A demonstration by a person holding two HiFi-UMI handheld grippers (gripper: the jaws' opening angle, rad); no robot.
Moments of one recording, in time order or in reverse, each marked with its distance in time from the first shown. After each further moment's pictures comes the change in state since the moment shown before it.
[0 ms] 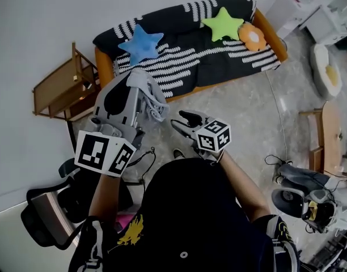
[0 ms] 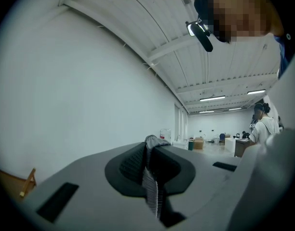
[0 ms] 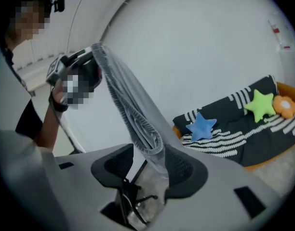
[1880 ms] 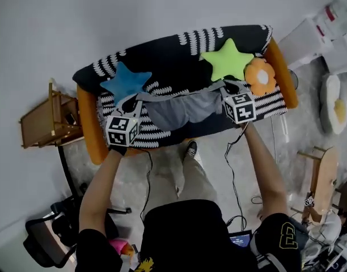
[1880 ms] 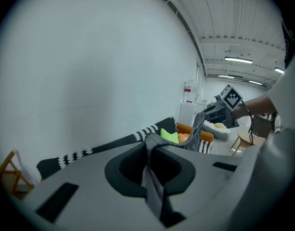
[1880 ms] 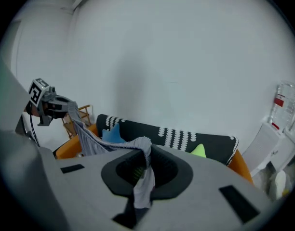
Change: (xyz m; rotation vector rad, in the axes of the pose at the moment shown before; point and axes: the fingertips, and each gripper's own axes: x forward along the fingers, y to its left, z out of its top) left arm 0.409 0.249 -0.323 0.019 0.487 0.145; right arm 0.032 -0.564 0.326 -0.395 0.143 -0.554
